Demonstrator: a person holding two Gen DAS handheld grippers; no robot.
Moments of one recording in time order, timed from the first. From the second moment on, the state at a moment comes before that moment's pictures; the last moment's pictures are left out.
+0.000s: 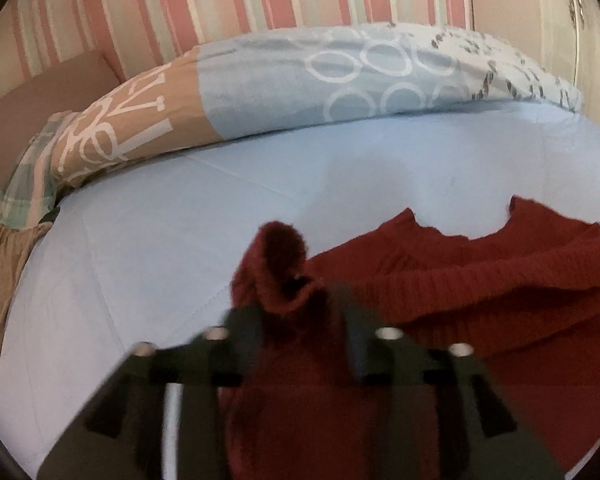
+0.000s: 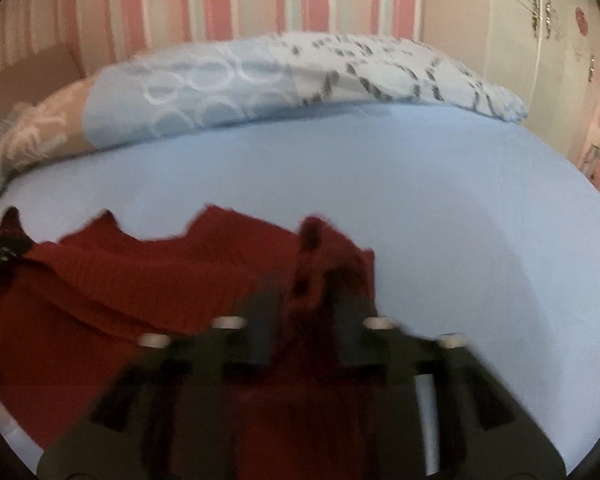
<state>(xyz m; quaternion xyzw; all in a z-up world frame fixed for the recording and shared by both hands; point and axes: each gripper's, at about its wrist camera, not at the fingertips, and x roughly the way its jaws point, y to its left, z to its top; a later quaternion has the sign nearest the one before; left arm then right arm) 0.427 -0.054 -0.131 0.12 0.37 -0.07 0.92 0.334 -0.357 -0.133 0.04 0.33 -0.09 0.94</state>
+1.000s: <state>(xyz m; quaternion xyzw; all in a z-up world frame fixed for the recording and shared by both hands) 0.447 -0.055 -0.151 0.12 0.41 -0.06 0.90 0.369 -0.342 -0.152 -0.01 0.38 -0.05 0.92</state>
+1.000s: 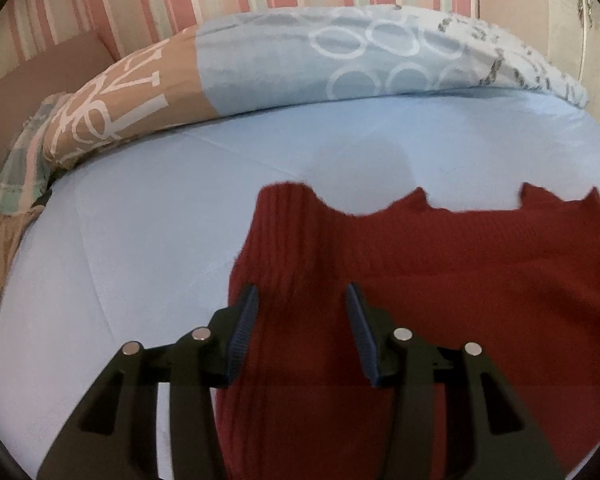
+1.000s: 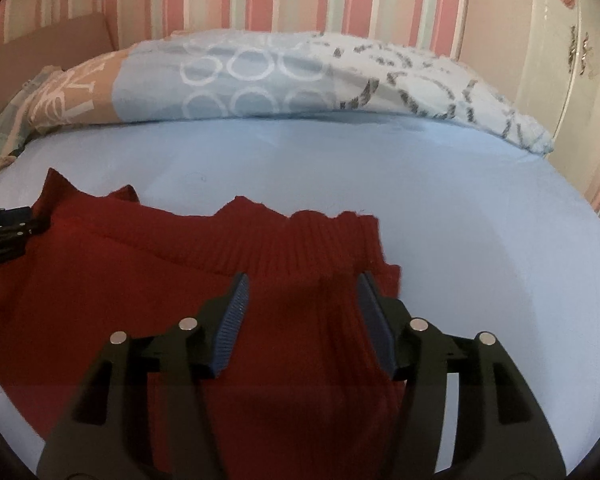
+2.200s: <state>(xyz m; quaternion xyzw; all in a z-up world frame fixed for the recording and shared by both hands) 0.360 -0.055 -0.163 0.10 0.40 -0.06 0.91 0.322 -0.287 -0.183 -0.03 0.39 0.01 0.92</state>
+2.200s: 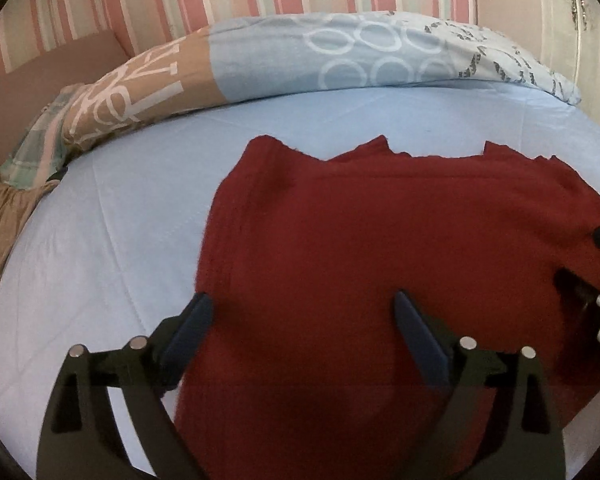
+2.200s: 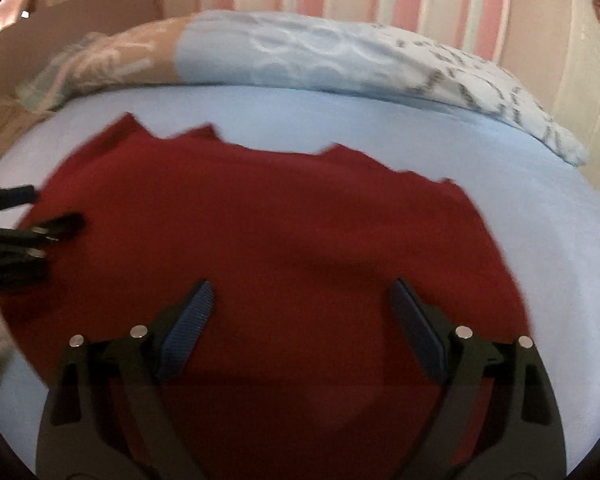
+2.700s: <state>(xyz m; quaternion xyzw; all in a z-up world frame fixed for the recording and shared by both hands) 0.328 -0.041 -0.144 0.07 0.41 -0.10 0.91 0.270 -0.311 -0.154 0.00 0.37 0.01 0.93</state>
